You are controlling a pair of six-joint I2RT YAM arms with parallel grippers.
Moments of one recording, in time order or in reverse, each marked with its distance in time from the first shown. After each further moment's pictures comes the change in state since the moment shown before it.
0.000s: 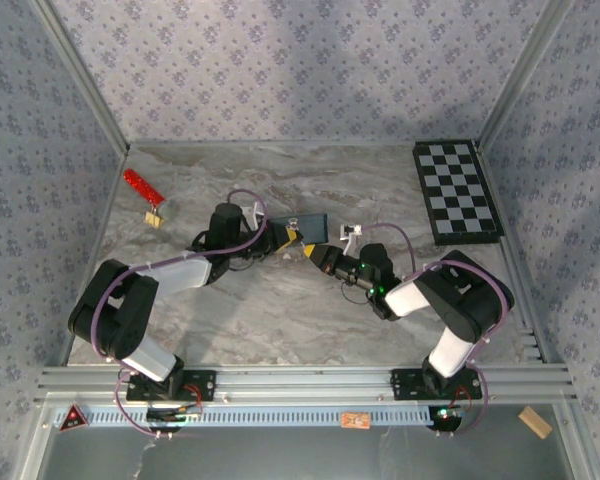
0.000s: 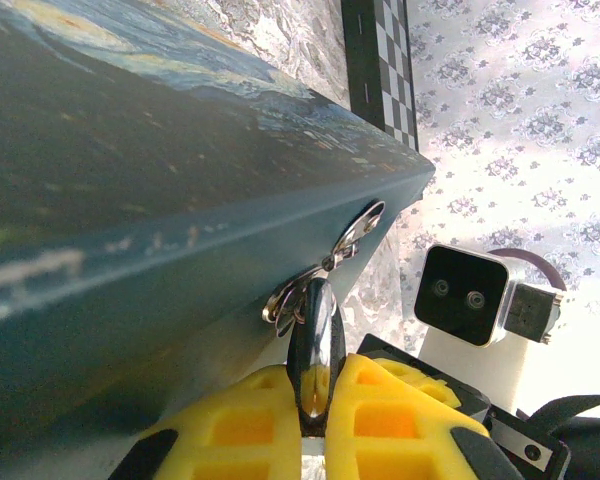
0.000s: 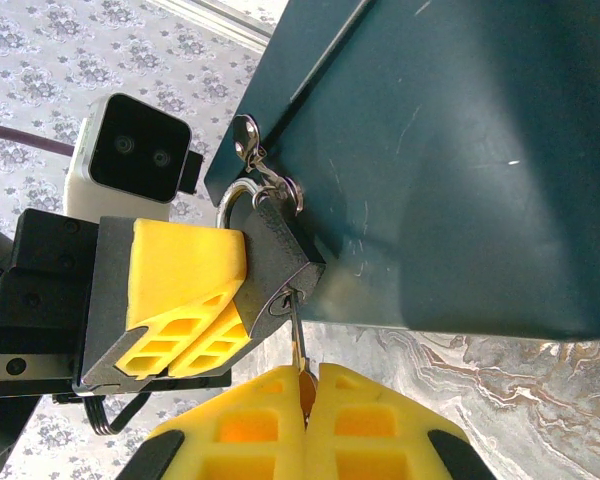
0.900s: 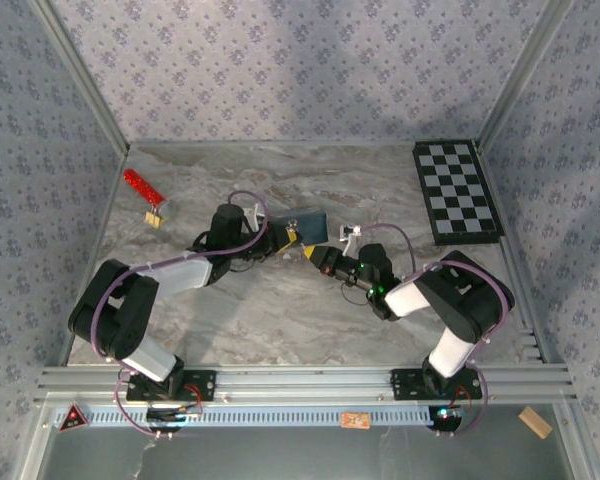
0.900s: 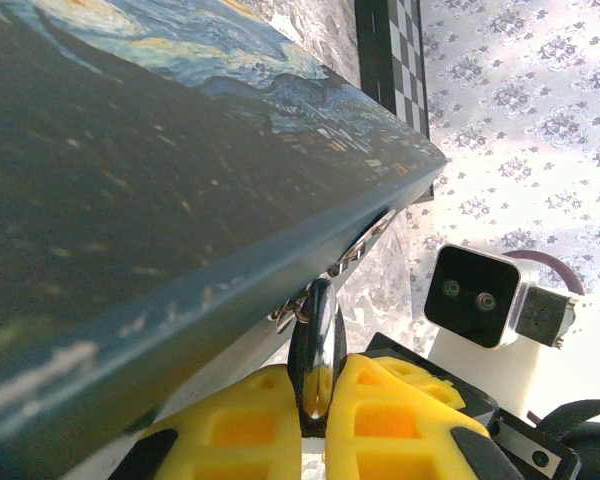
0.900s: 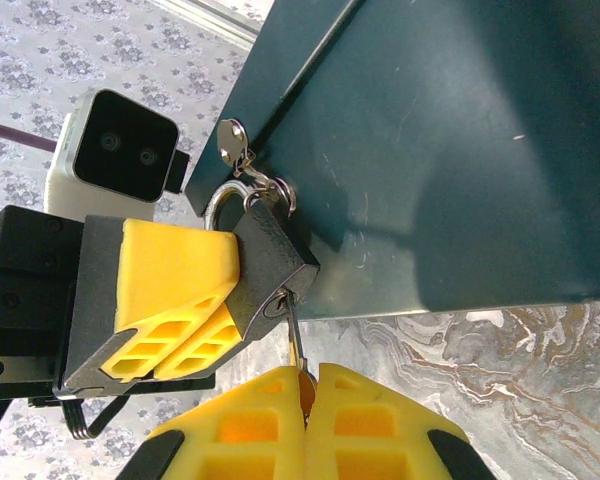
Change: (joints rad) left arm -0.009 0.000 0.000 -0.021 -0.021 0.007; right arm 0.000 -0.003 0.000 -0.029 0.011 -0.030
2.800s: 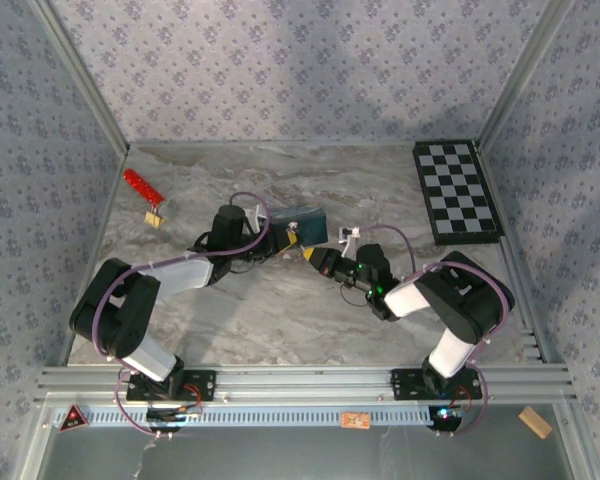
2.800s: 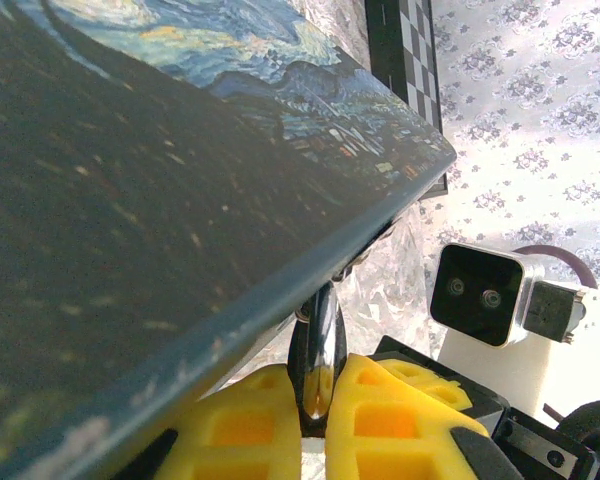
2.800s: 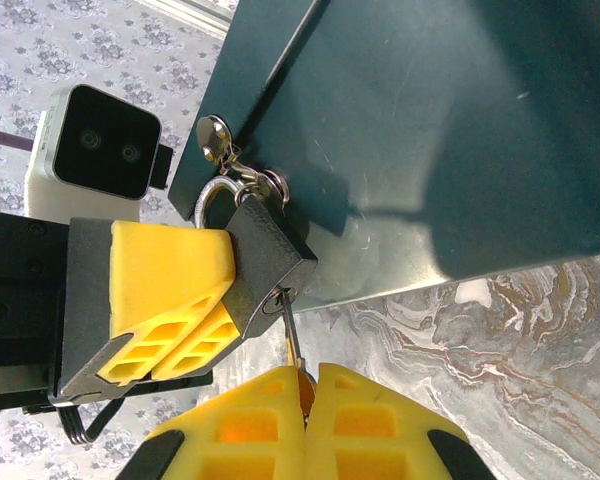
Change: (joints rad) left arm -0.005 0.007 -0.002 -0.010 -0.009 0.037; right arm 0.011 -0.005 0.002 -0.044 0.019 0.013
